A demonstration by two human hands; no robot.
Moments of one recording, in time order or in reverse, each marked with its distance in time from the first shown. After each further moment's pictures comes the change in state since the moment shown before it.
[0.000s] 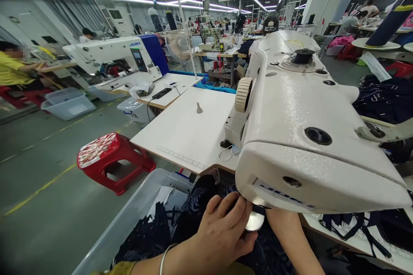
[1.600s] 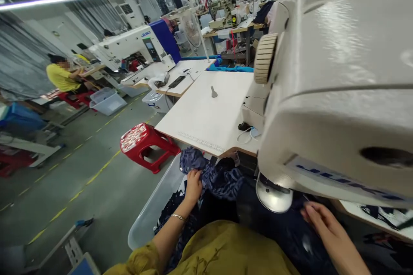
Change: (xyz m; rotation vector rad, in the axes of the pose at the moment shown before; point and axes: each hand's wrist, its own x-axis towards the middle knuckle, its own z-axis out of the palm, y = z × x) left_hand -0.195 -0.139 0.082 -0.416 -0.434 -1.185; right_hand -0.104 0.111 0.001 0.176 -0.254 0.474
